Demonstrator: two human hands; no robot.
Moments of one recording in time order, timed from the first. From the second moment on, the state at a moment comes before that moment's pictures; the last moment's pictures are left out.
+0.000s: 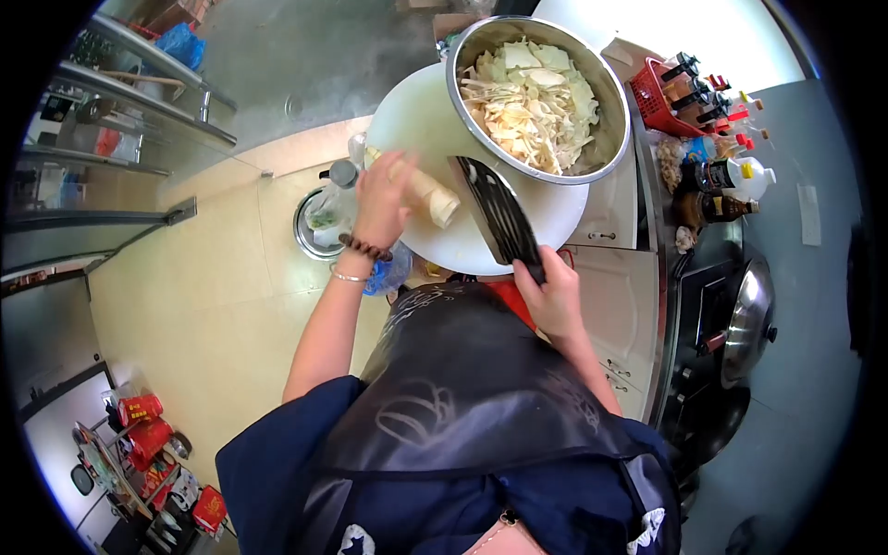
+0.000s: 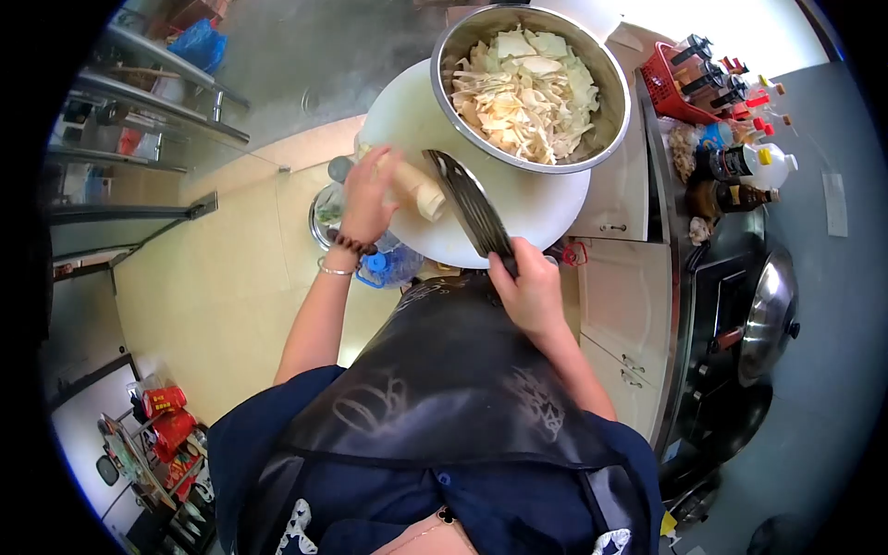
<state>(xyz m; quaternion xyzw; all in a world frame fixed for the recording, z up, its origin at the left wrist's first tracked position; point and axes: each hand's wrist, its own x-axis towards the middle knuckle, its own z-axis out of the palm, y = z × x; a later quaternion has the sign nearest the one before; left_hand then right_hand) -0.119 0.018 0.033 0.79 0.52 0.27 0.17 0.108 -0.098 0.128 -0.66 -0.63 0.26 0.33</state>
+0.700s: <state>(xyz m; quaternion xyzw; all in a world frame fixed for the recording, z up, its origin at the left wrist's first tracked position) -0.056 -0.012 -0.020 0.54 0.74 0.38 0.16 0.062 -0.043 0.098 -0.62 -0.76 0.12 0.14</state>
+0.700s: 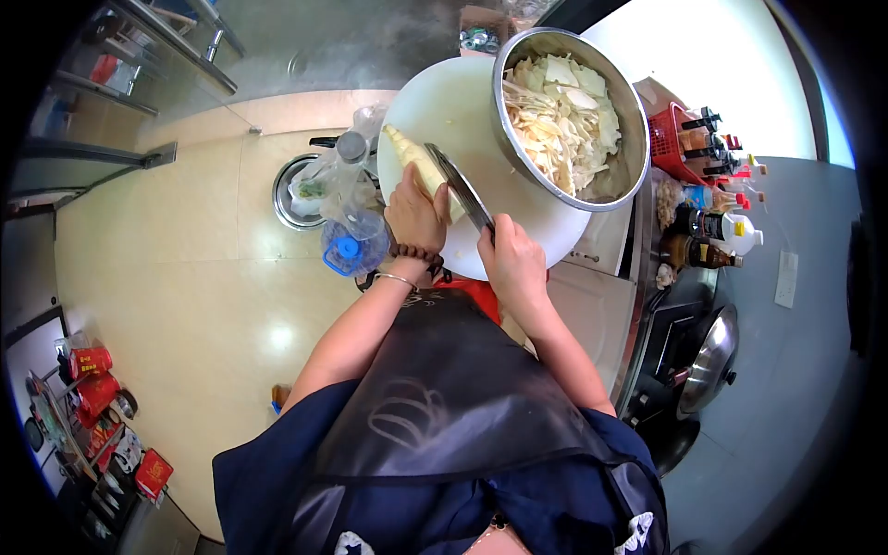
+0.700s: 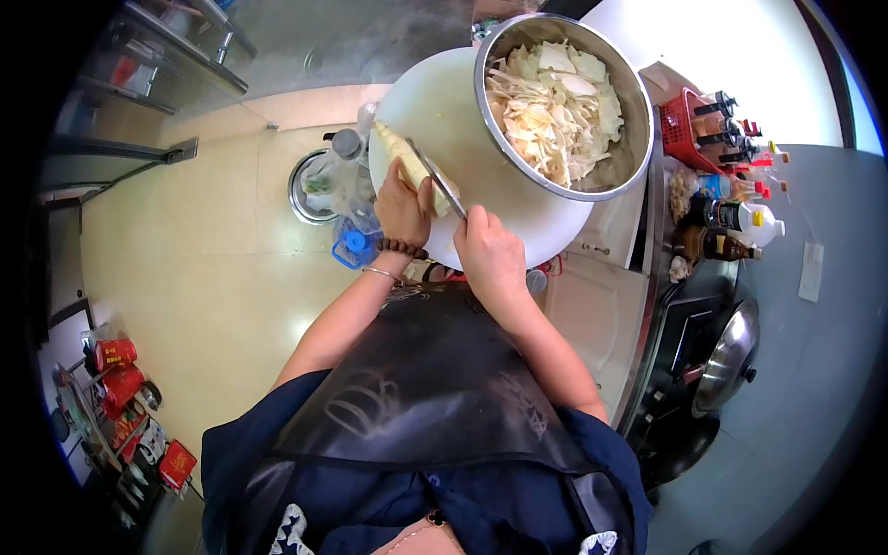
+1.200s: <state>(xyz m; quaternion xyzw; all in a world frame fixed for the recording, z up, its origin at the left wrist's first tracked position) -0.055 -0.016 -0.023 0.54 0.74 0.36 0.15 0.059 -0.028 0.087 -0.61 -0.77 0.17 0.07</state>
